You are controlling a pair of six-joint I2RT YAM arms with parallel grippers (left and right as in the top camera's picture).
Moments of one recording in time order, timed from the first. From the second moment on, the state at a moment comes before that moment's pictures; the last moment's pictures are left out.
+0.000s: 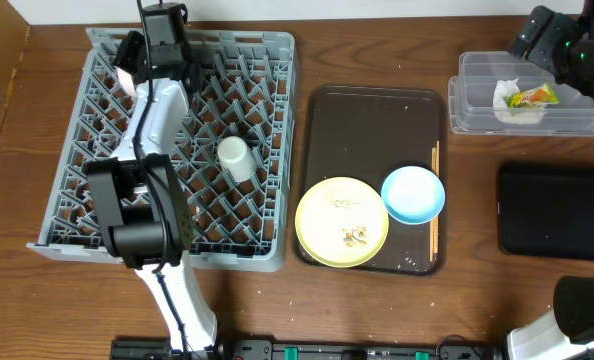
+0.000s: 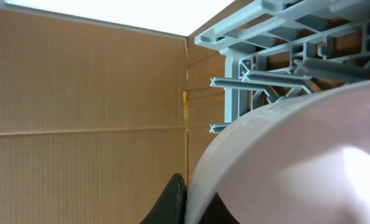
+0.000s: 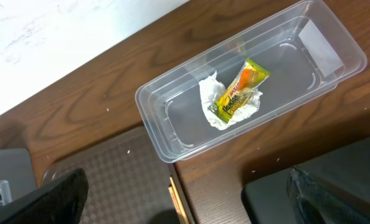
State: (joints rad) left arm 0.08 2.12 1.68 -0.19 -0.83 0.80; right arm -0.02 1.76 2.02 -1.17 0.10 0.50
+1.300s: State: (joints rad) left arm 0.00 2.13 1.68 -0.42 -0.97 0.66; right arm -0.02 1.76 2.02 -1.17 0.10 0.50
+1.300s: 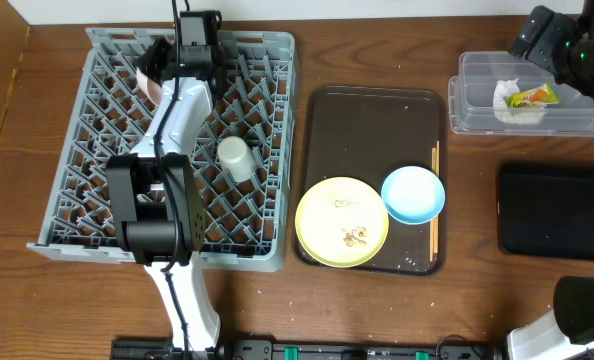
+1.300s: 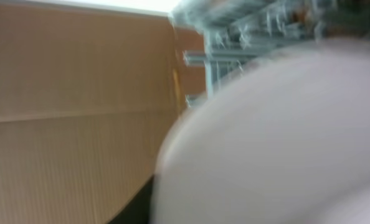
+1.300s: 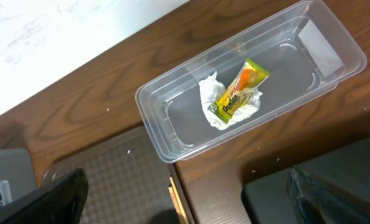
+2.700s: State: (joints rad) left arm 0.07 1.77 1.67 -0.79 -0.24 0.17; right arm -0.02 1.76 2.02 -1.17 0.10 0.50
